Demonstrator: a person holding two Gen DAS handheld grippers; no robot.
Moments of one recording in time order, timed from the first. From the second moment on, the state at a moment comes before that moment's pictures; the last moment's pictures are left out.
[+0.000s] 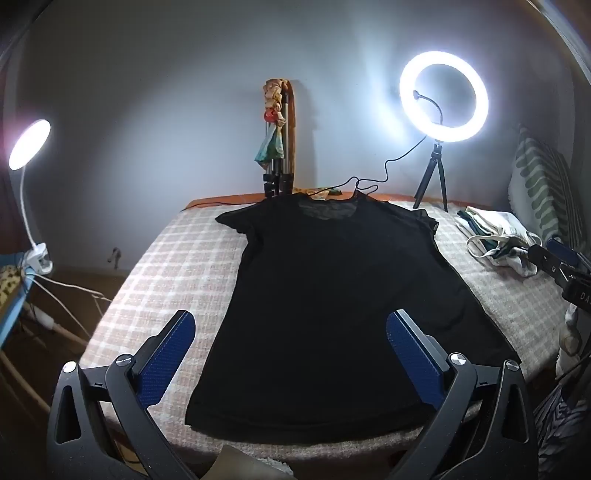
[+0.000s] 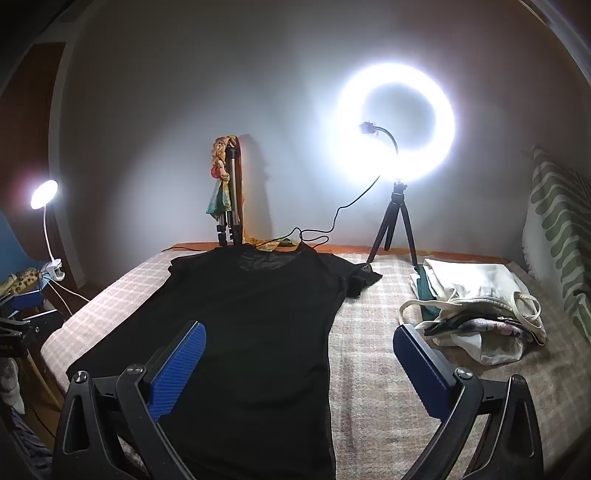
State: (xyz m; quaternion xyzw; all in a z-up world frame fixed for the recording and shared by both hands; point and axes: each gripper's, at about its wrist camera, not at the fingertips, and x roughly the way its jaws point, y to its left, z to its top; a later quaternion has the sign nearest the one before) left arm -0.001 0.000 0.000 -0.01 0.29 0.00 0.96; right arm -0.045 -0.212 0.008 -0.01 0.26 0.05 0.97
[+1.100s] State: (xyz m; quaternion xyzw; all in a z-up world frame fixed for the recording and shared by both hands) left arm 0.000 0.003 -0.001 -0.01 0.29 0.01 0.96; right arm -0.044 -0.215 0.005 0.00 0.26 0.05 0.96
